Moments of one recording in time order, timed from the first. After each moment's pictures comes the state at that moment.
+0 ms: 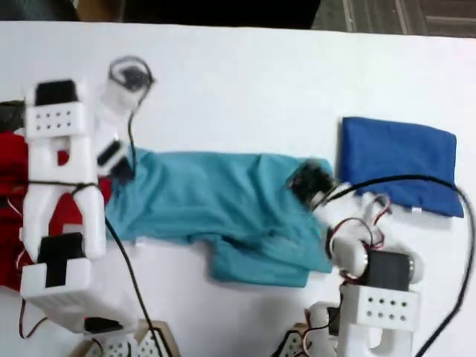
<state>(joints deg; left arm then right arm) -16.1 9.2 -15.3 98.8 -39.9 3.3 -64.3 51.3 76.0 47.3</state>
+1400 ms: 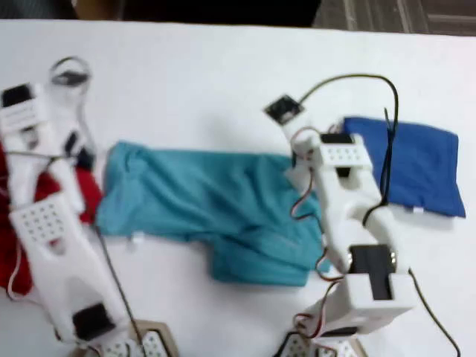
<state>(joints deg) -34.4 55.7 -54.0 97.5 -38.7 -5.5 6.3 22.2 58.1 37.8</state>
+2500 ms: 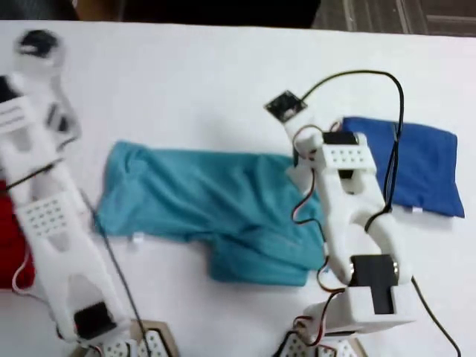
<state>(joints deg) -29.8 62.6 -85.2 101.2 -35.4 -5.6 2.0 22.2 60.8 36.4</state>
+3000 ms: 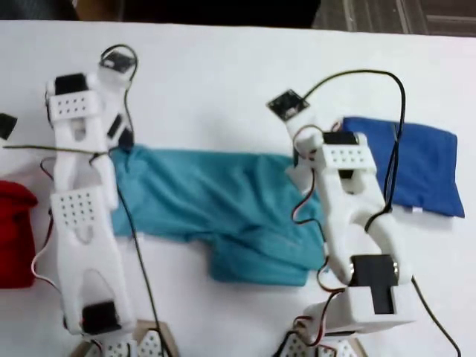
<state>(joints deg) -18.9 62.7 -67.1 95.7 -31.2 -5.6 2.0 22.2 60.8 35.1</state>
